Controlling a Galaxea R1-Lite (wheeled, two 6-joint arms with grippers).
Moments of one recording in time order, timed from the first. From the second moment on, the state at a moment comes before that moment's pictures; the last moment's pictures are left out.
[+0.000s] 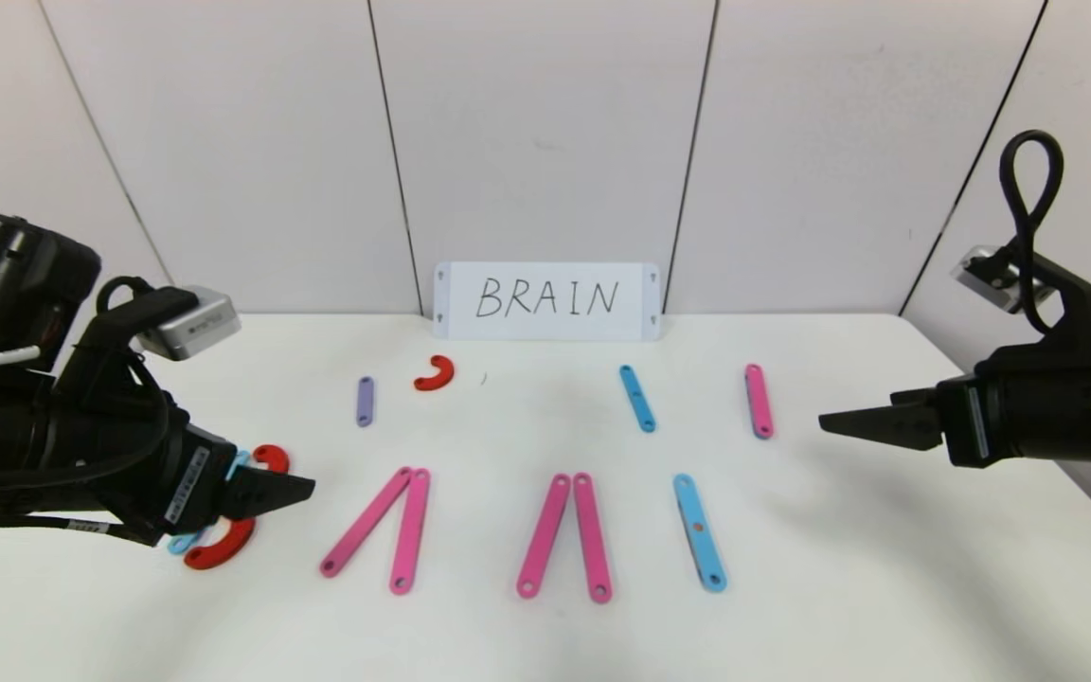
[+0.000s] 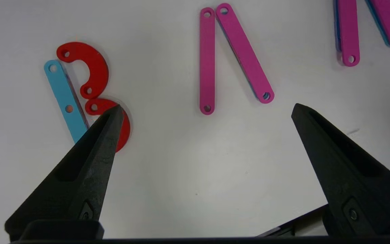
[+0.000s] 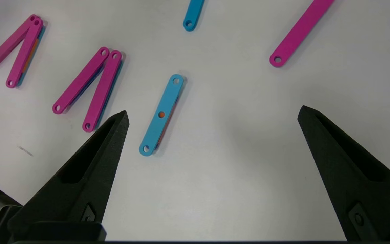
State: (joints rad) left arm -0.24 1.38 -0.97 0.39 -0.13 0.13; right arm 0.12 1.46 -0.91 0.12 0.38 -0.04
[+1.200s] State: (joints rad) left arm -0.29 1.71 -0.98 0.33 -0.02 0.11; right arm 0.14 1.49 -0.87 0.05 0.36 -0.03
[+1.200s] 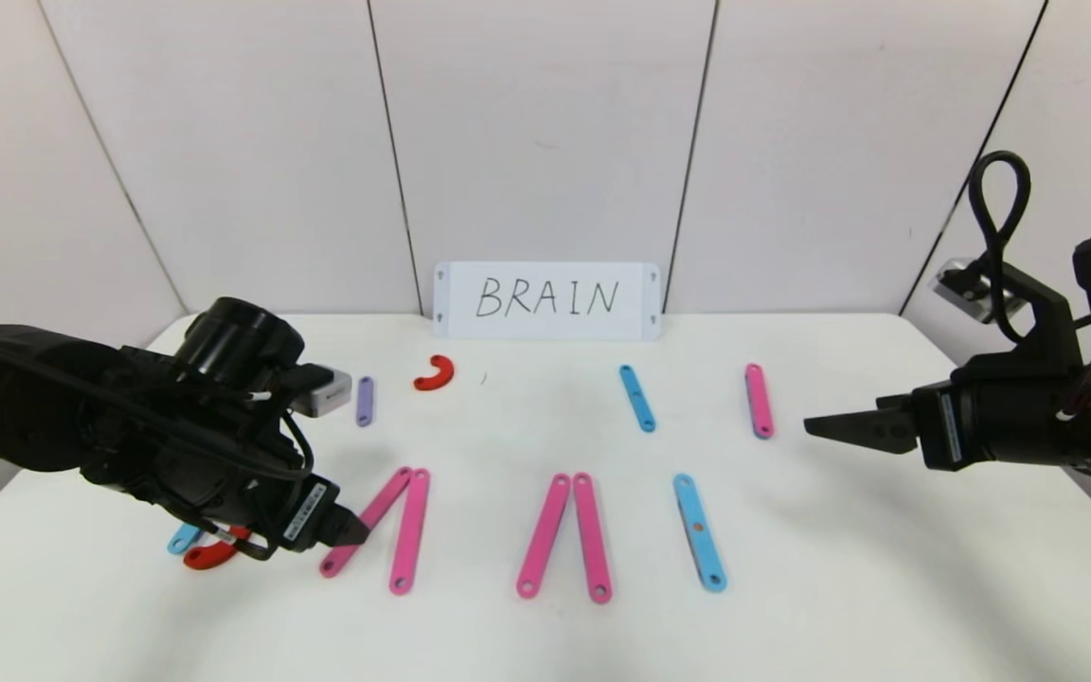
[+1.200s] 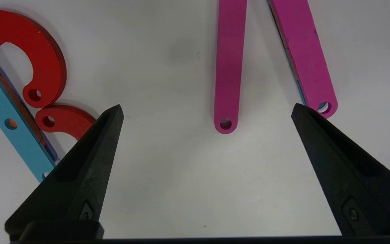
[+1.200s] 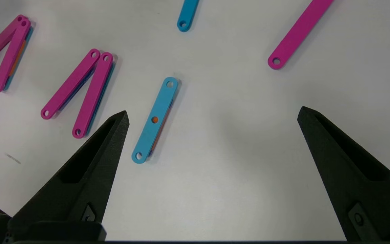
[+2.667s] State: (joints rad) left arm -0.31 1.87 -1.02 0.24 0.01 0.08; right arm 0.14 1.49 -0.87 0.04 0.36 -0.03
